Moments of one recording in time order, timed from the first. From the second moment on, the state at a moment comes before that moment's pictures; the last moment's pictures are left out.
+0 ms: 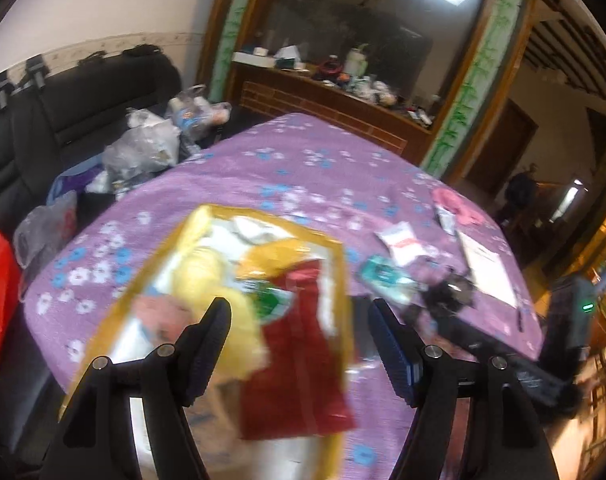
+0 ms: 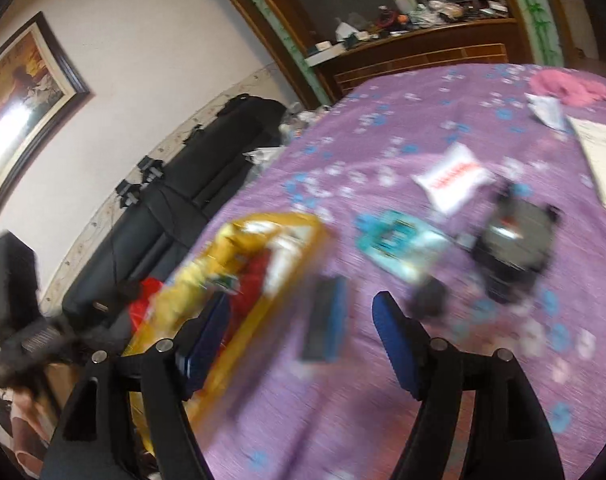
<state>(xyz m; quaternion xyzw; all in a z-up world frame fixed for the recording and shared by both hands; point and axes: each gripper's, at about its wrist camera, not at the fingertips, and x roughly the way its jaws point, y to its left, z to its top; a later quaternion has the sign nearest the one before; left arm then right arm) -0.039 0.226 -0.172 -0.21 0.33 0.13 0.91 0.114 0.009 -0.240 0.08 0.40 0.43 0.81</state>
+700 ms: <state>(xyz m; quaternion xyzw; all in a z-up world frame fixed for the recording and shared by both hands) 0.026 0.134 -0.212 -0.12 0.43 0.05 0.89 0.139 -0.033 -0.278 0.16 0.44 0.37 0.80</state>
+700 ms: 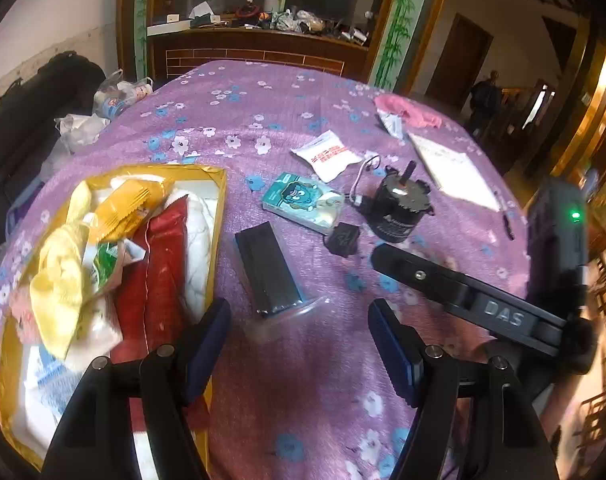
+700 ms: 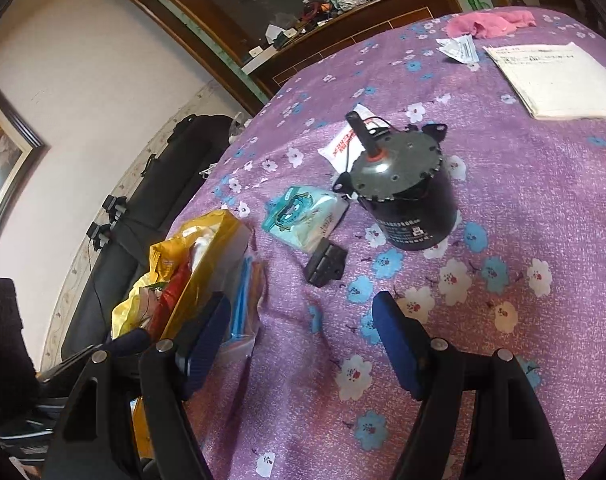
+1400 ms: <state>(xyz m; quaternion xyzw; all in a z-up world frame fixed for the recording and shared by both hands) 0.082 0.139 -0.246 -0.13 0.50 0.07 0.85 0.152 -0.055 -0.292 0.21 0.46 0.33 0.80</state>
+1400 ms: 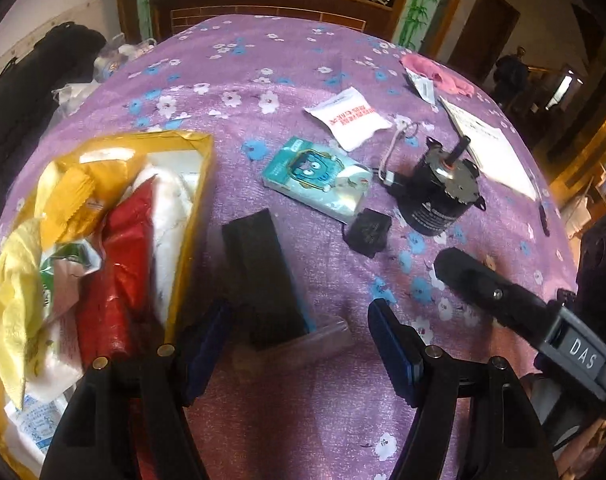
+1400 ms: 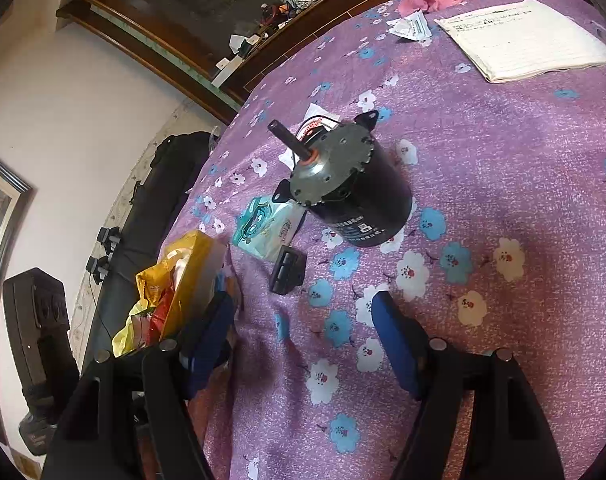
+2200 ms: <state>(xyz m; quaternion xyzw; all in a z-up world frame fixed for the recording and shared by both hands) 0.090 0.134 -0.254 -0.09 0.49 0.11 0.86 0.152 -0.058 -0.293 0.22 0.46 0.32 0.80</state>
